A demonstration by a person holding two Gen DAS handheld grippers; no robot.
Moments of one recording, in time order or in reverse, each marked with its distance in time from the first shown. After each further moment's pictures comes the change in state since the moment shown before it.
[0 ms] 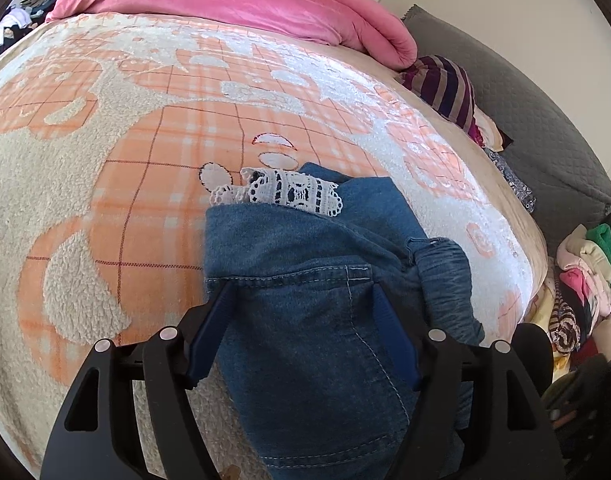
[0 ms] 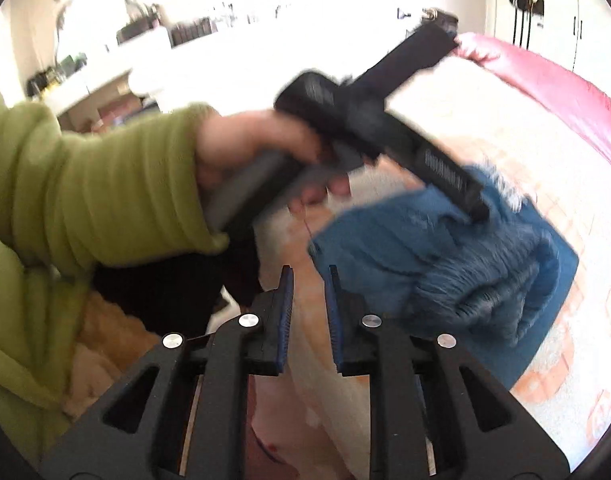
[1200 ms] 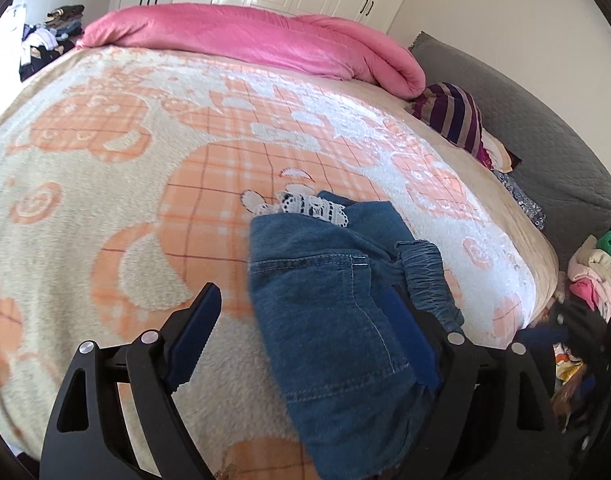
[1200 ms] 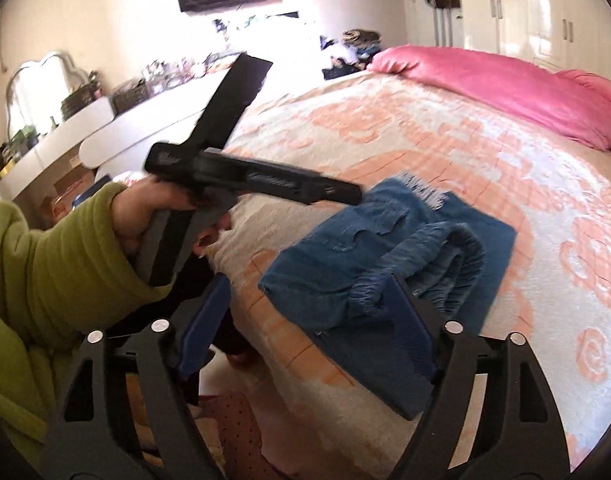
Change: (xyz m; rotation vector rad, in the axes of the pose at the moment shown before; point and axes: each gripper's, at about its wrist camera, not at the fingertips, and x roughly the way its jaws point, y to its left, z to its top) left arm -0.065 -0.006 -0.018 0.004 -0.135 0.089; right arm -0.057 -0.039 -0.008 0.229 -0.144 -0.193
